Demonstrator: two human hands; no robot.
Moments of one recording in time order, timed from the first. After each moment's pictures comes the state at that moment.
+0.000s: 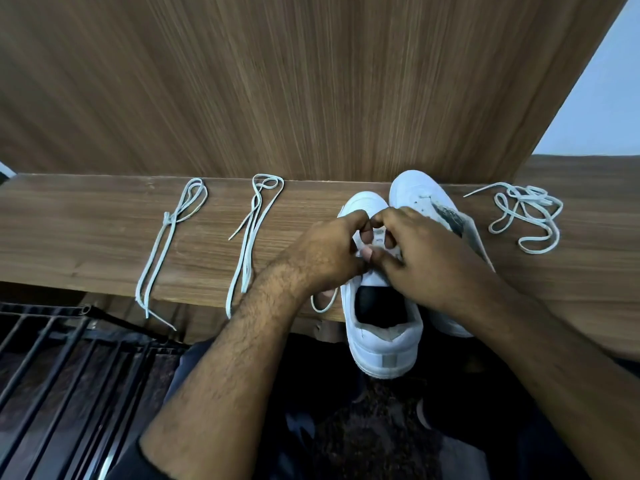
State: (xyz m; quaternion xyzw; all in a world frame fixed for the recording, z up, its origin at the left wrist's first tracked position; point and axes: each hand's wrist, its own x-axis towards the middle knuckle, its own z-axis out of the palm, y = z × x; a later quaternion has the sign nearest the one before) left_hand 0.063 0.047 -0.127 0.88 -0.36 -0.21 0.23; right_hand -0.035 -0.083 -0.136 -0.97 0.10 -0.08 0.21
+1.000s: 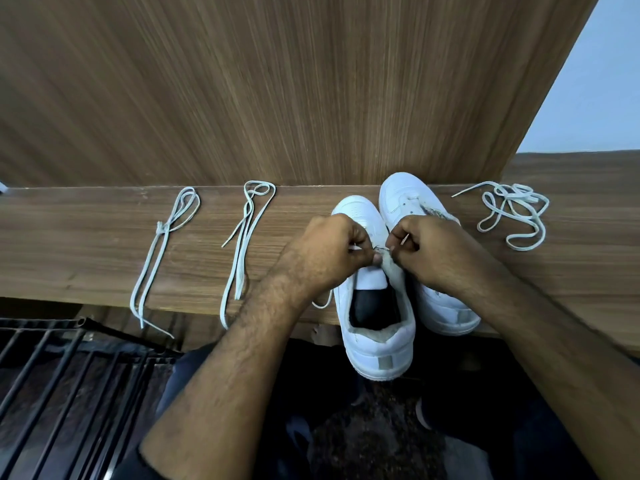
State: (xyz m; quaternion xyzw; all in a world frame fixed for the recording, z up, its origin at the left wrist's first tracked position) left_hand 0.064 0.035 -0.138 0.88 -0.39 -0.14 0.24; right_hand -0.035 -0.112 -0.141 -0.92 0.23 -0.02 0.32
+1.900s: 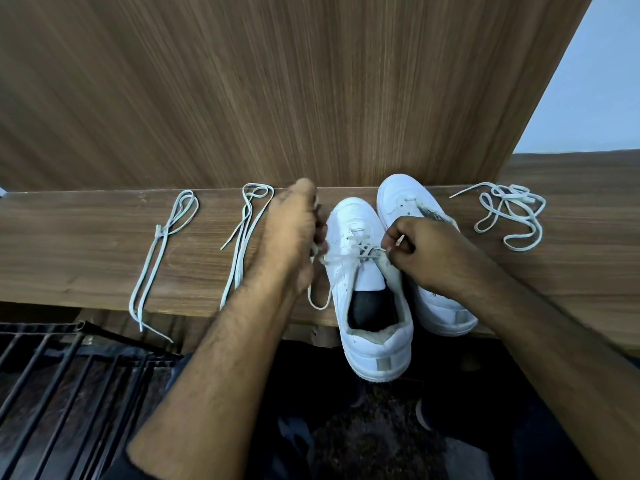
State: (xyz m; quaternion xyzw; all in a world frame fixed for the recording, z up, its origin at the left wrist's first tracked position) left_hand 0.059 0.029 -0.108 0.65 0.00 -0.20 0.73; right_hand -0.036 -0.114 -0.145 -0.92 0.20 -0.03 0.33
